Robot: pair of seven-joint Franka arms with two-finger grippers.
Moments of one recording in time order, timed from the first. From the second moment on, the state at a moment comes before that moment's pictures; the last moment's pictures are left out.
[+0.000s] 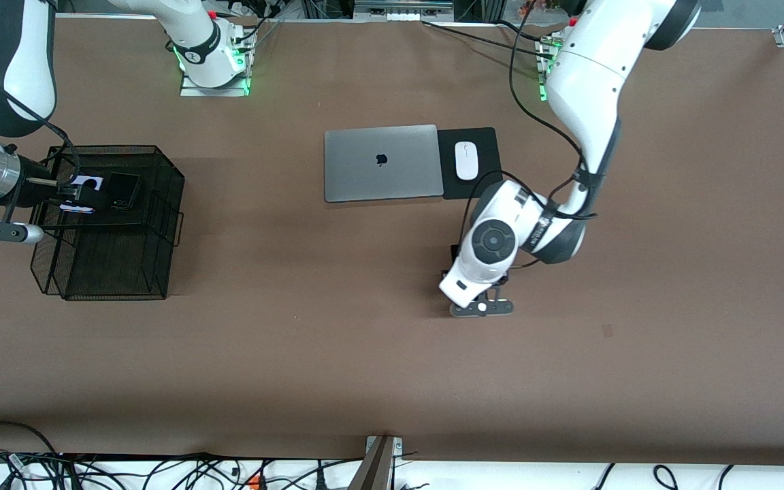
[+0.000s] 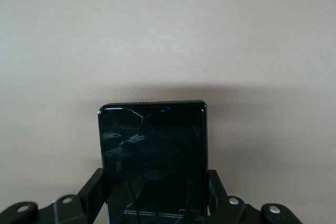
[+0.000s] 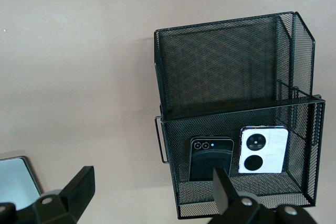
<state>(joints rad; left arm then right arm) -0.49 0.86 -0.04 -1.35 0.02 2.16 -0.59 0.90 0.26 -1.07 -1.72 0.23 1.69 -0.09</state>
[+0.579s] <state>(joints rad) -0.60 1.00 -0.04 -1.11 -0.02 2.16 -0.75 0.90 0.26 -1.07 -1.71 0.23 1.69 -0.09</state>
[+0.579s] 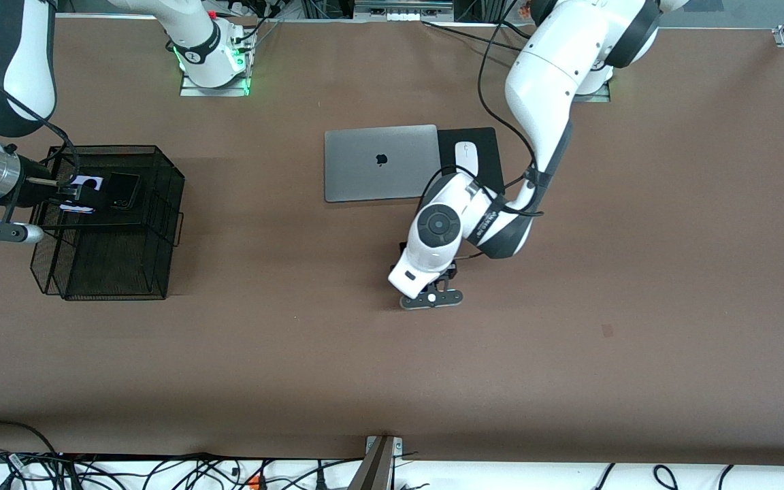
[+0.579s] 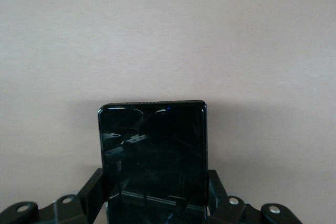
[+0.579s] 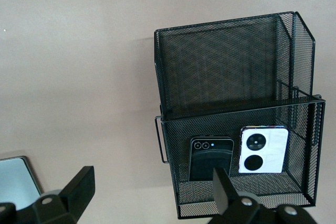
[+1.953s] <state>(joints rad) -0.67 1.13 -0.01 -1.00 -0.01 2.25 -0.82 0.90 0.26 -1.07 -1.71 0.23 1.69 -0.09</state>
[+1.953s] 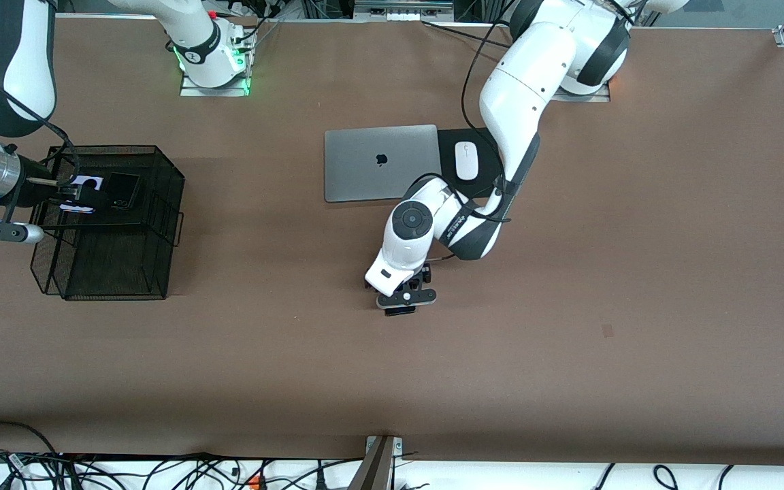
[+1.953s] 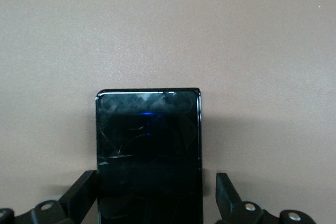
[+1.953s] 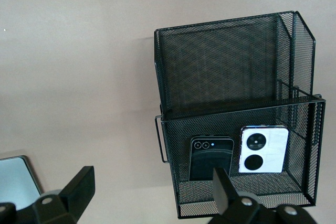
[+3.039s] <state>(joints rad) -0.46 0.88 0.15 -0.96 -0.01 1.67 -0.27 0.98 0.26 -1.00 -1.63 0.29 1.69 -0.08</state>
